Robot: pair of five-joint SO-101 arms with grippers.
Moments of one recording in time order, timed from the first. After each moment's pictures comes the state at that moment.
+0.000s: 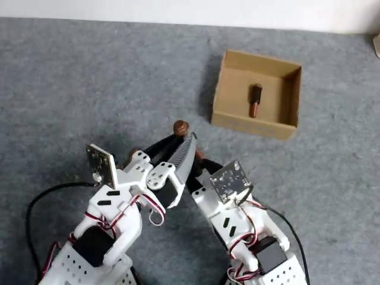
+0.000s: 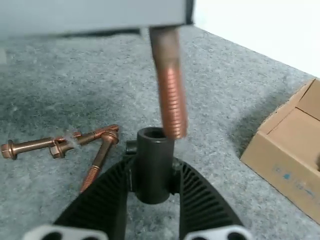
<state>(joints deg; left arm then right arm) 31.5 -91.1 79.1 20.7 30.3 -34.0 -104.7 88.5 43.0 9.1</state>
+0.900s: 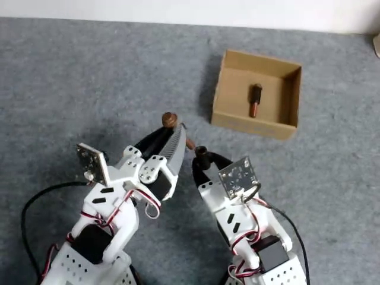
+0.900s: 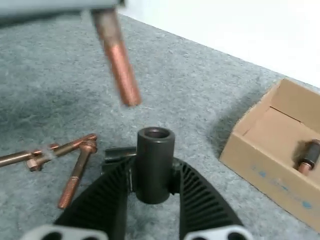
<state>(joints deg) 27.1 -91.2 79.7 17.5 30.3 -31.3 -104.7 88.5 41.2 9.1</state>
